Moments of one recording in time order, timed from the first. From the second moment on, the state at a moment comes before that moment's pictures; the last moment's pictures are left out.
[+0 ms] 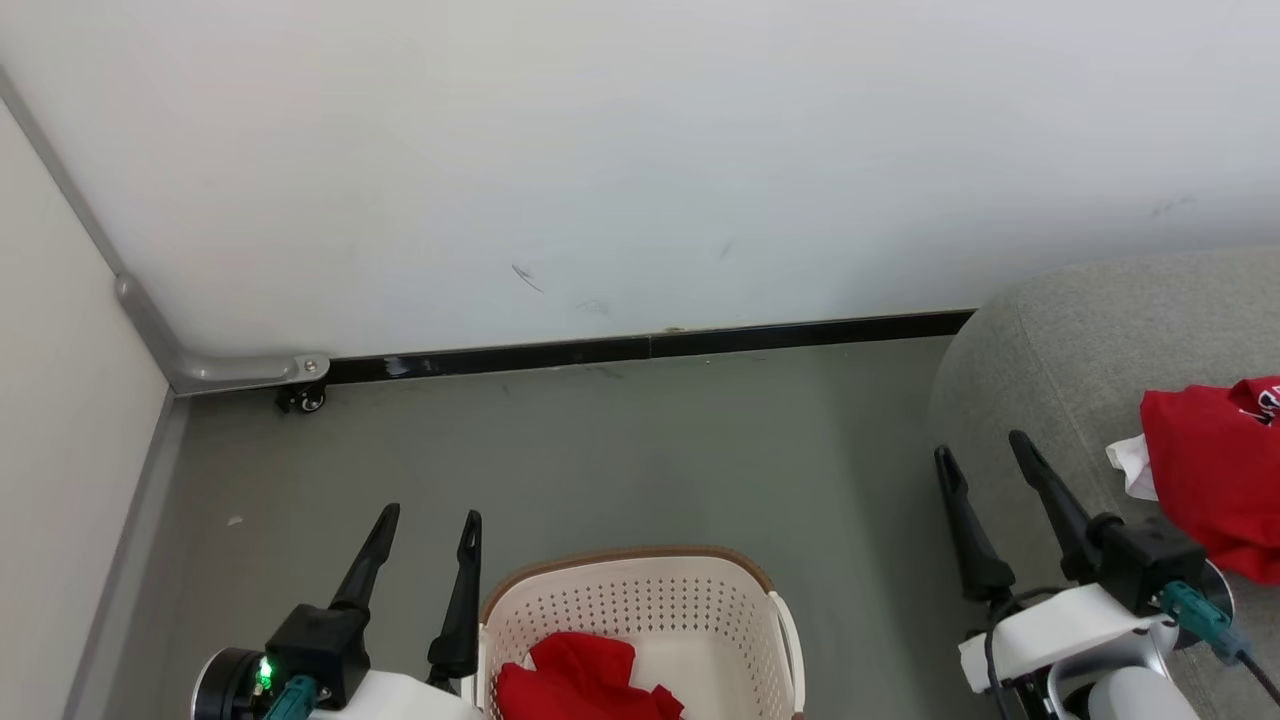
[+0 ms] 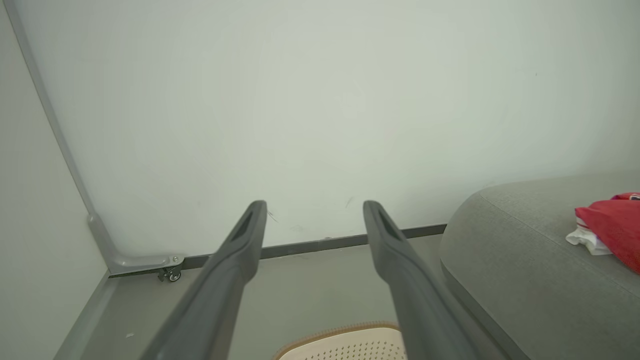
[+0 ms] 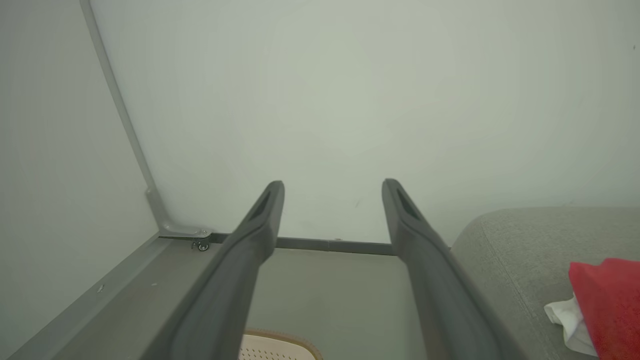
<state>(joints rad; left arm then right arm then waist) -0.06 0.21 -0.38 0.16 -0.33 0.16 -0.25 -0.12 -0.09 0.05 0.33 0.15 0.13 -0.19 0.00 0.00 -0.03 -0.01</state>
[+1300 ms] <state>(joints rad) 0.01 0.21 -0.31 0.13 -0.29 0.19 -0.25 0.10 -0.04 0.04 0.12 0.11 0.13 -0.08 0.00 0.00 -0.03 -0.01</state>
